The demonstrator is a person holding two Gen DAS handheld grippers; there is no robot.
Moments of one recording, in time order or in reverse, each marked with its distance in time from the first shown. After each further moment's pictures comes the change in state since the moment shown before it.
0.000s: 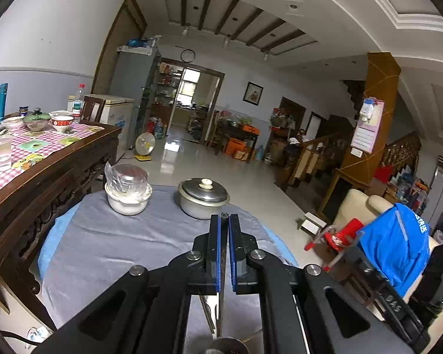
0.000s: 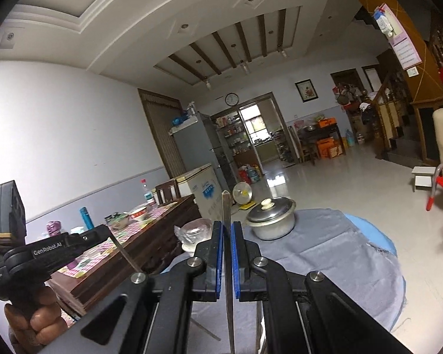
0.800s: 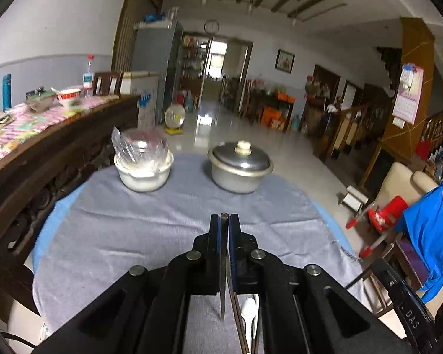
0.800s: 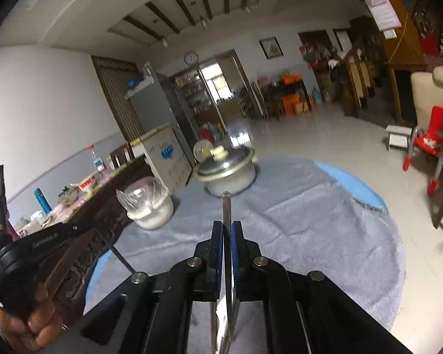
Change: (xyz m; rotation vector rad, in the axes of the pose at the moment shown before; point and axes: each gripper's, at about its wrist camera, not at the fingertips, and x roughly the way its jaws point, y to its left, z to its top) left arm 0.145 0.017 -0.030 0.030 0.136 0.199; right arm 0.104 -0.065 -0.042 0.061 0.171 -0.187
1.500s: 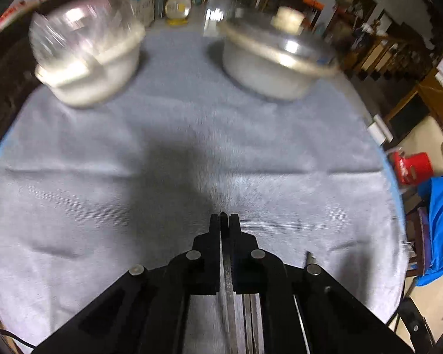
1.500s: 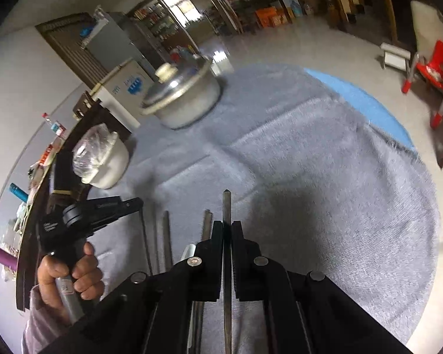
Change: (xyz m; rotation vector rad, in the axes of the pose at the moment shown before) left arm 0.264 0.016 -0.020 -0.054 0.557 0.039; right arm 0.154 -0.074 -0.008 0.139 0.443 -0.055
